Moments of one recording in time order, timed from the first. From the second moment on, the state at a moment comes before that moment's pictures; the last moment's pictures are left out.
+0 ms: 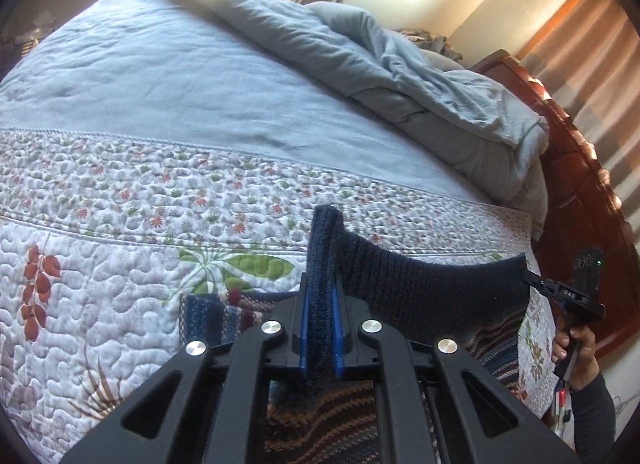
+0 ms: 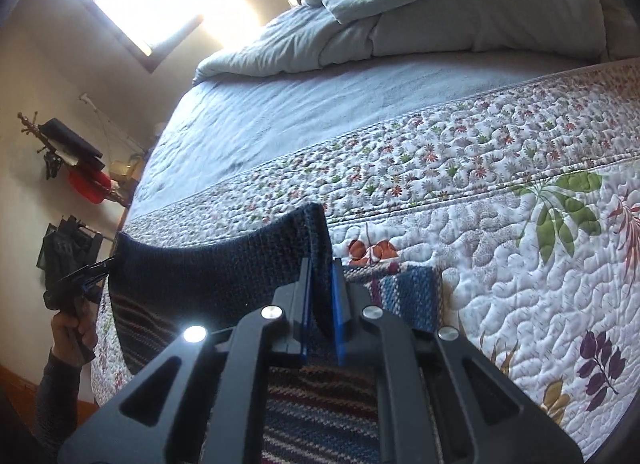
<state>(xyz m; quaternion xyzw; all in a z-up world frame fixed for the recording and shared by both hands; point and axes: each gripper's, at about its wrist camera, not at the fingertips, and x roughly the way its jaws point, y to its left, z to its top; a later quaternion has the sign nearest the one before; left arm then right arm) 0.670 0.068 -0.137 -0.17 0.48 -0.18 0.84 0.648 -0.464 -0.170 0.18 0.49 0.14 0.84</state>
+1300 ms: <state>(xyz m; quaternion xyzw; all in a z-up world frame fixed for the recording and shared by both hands) 0.724 0.067 -0.248 -0.16 0.57 -0.09 0.80 0.705 -0.457 -0.274 0.17 0.56 0.05 0.81</state>
